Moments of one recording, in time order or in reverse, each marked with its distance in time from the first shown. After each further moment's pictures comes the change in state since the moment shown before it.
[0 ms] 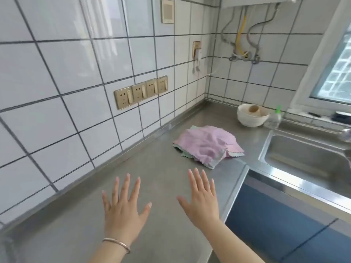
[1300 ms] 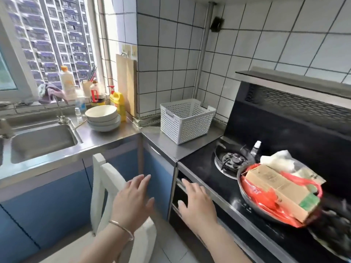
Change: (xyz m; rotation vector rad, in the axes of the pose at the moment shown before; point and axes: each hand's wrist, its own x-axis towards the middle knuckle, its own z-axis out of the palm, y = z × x) left_hand -0.604 0.593 -0.258 -0.643 -0.368 1.472; right_hand -0.770 0.387 -0.393 -0.137 0.168 1.251
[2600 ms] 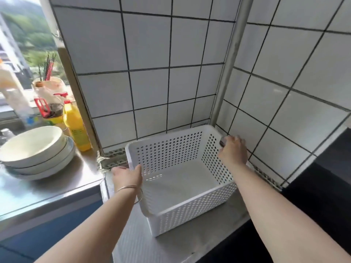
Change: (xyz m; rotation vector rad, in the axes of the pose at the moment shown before) left_hand 0.632 0.038 0.180 -0.718 0.270 -1.101; right_hand 0.728 0.310 -0.009 -0.094 0.201 0.190
